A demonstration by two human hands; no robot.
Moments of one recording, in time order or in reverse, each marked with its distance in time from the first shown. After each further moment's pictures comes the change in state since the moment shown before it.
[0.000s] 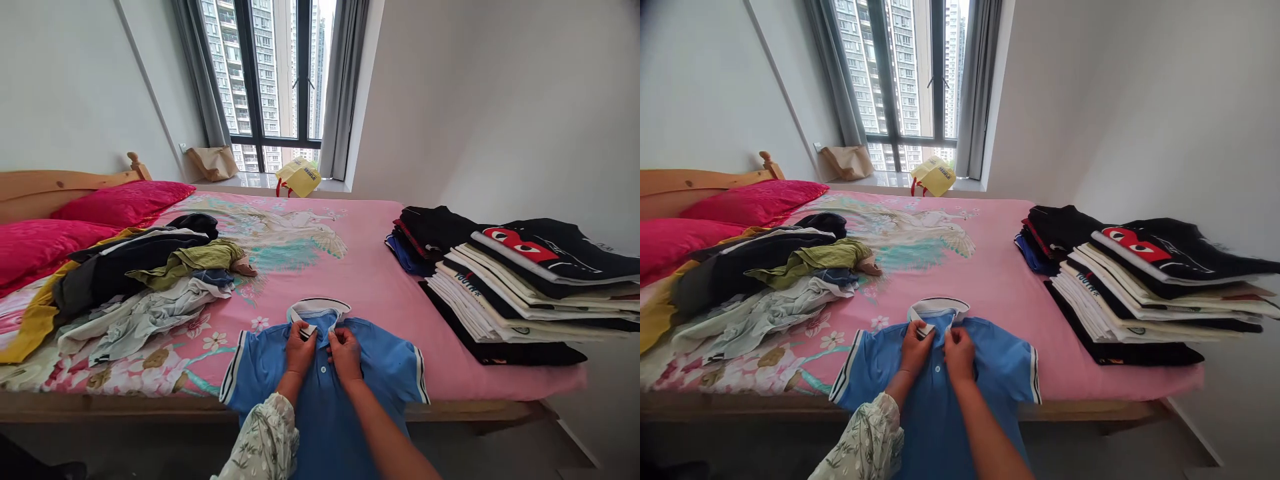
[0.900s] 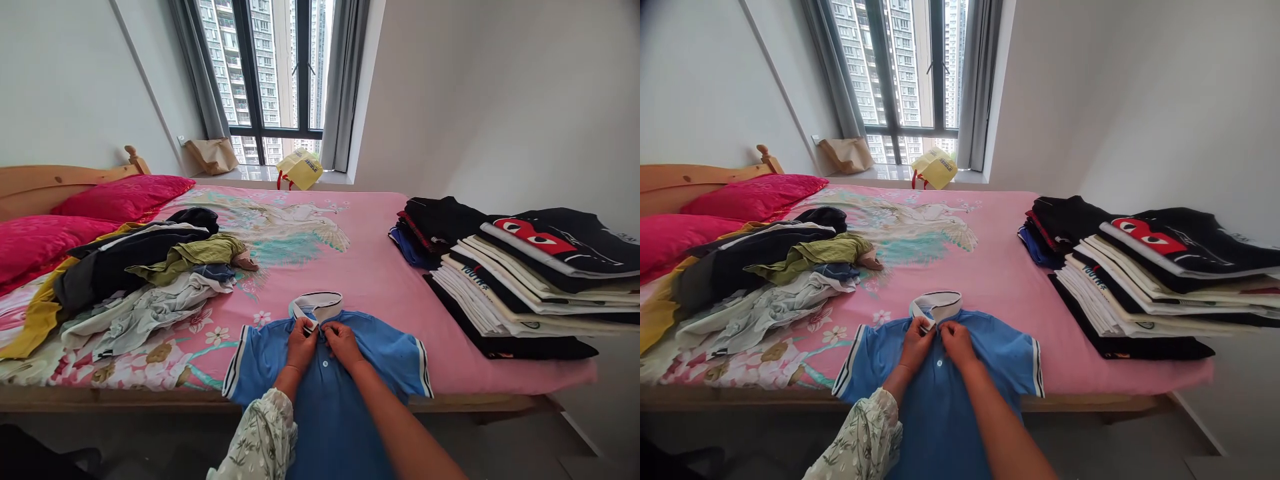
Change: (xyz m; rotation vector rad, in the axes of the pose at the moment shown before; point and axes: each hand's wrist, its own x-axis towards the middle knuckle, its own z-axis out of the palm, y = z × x) left_hand 0.000 0.000 -0.005 -0.062 -0.117 0.040; right_hand 0.022 0.010 -0.001 -0.115 -0.330 -0.054
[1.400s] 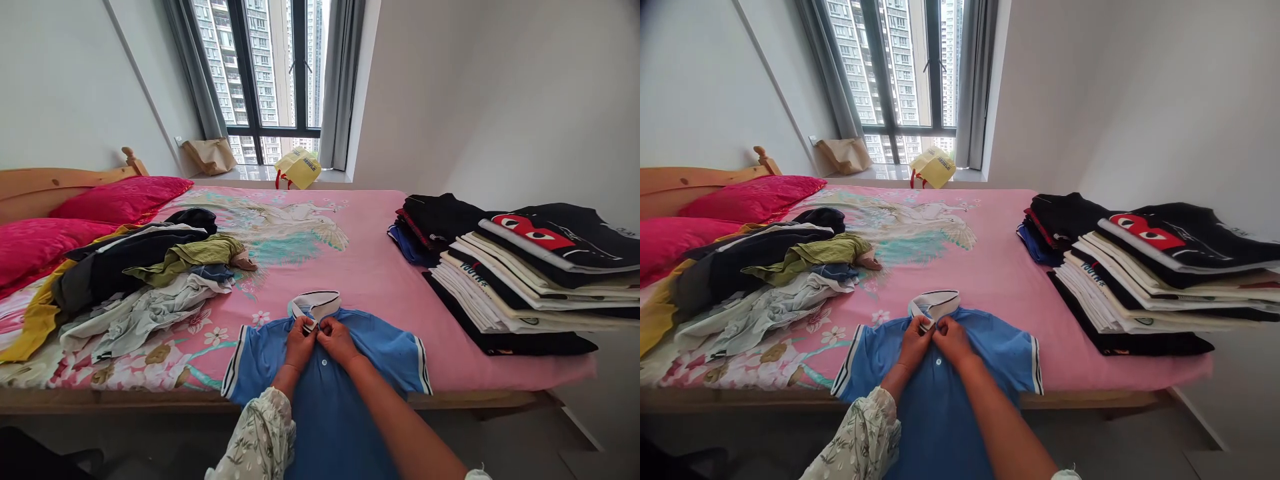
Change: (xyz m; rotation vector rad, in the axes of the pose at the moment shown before) left_hand 0.001 0.000 -0.002 0.042 -0.028 -0.016; right_hand 0.006 -0.002 0.004 -0.188 0.021 -0.129
